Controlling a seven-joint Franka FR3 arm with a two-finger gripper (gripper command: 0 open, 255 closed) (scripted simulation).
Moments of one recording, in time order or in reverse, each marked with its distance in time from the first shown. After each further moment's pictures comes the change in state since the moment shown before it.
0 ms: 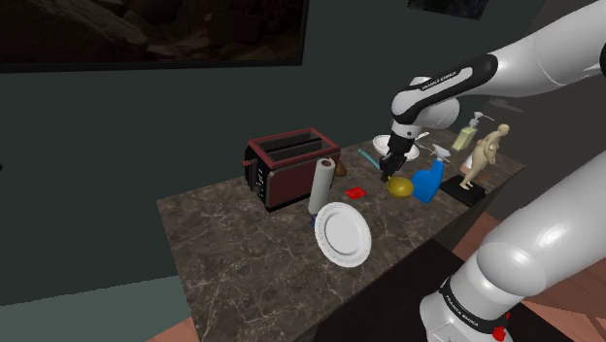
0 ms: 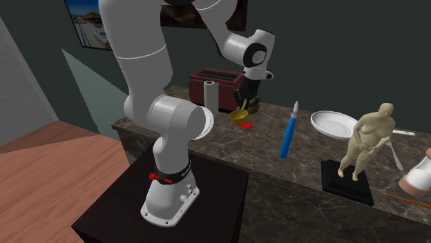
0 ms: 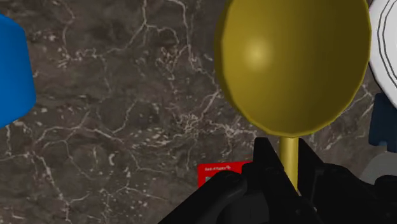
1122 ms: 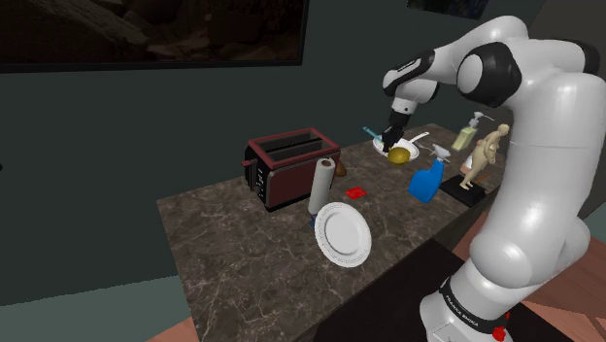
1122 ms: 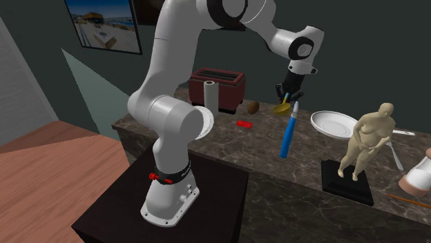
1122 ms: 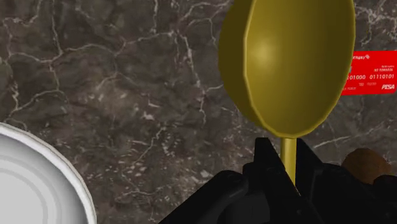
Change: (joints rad) arm -0.153 0.589 -0.071 0.746 0.201 -0.238 -0.296
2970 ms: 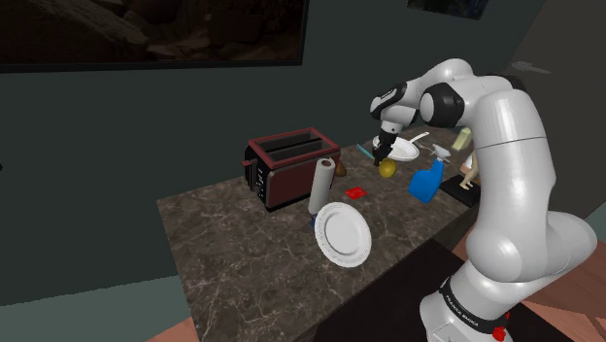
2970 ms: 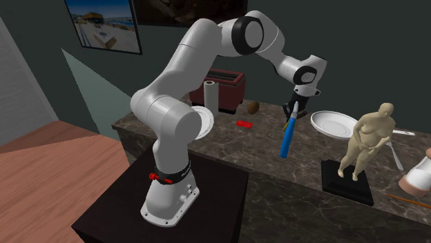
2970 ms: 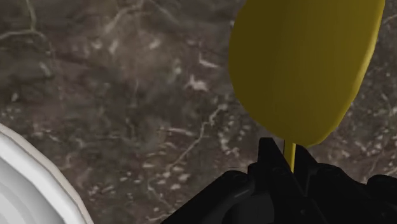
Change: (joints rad) arm -0.111 0.368 0.063 0.277 0.111 0.075 -0.073
